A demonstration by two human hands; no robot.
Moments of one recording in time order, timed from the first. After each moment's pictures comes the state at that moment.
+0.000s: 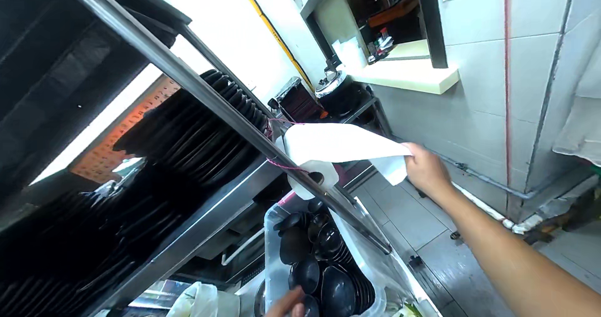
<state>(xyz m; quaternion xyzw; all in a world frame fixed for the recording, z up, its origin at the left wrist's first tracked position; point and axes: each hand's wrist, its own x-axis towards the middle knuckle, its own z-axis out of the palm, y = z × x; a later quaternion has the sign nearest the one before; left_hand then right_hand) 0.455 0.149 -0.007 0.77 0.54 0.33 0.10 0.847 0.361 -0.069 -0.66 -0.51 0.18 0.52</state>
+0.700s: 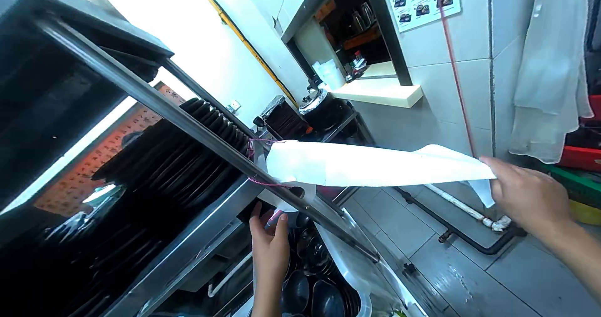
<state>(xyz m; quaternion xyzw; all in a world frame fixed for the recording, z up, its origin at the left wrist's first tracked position) 0.535 0.299 0.047 0.61 0.59 0.49 0.18 0.981 0.223 -0.132 -0.75 -0.51 -0.10 0.39</state>
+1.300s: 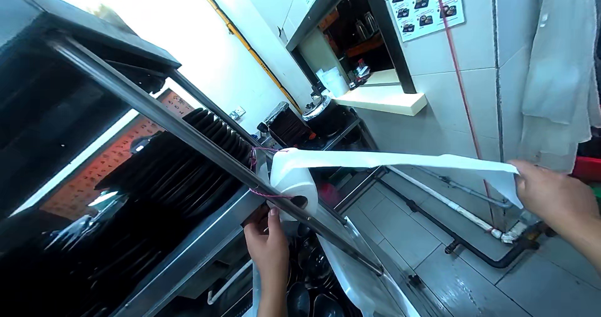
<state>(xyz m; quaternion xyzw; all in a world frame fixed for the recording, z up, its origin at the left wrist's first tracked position) 0.555 0.322 0.054 0.60 0.53 0.59 0.08 1.035 0.248 -0.157 -0.83 -0.45 -0.01 0.34</state>
